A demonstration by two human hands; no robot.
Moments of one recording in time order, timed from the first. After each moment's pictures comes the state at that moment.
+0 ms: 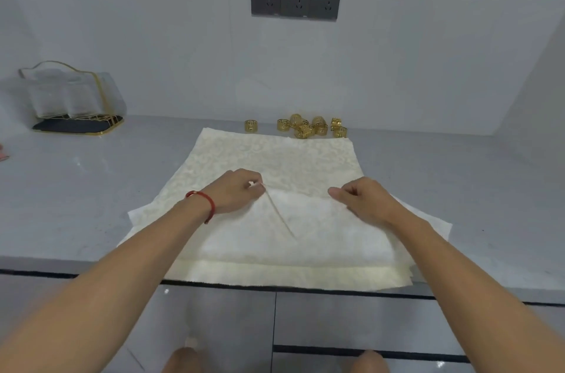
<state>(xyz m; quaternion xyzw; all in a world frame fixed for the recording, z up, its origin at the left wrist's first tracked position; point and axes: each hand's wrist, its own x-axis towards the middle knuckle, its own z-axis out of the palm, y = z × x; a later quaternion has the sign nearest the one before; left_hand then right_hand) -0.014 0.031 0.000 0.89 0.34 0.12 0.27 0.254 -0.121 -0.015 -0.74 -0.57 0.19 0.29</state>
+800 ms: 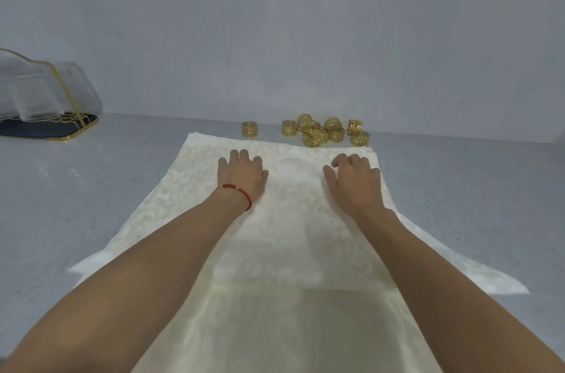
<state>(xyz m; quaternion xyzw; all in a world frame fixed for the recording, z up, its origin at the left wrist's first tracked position) 0.104 0.181 -0.060 0.85 0.52 0.10 -0.09 0.295 0.058 -0.052 -0.83 -0.51 -0.10 0.20</state>
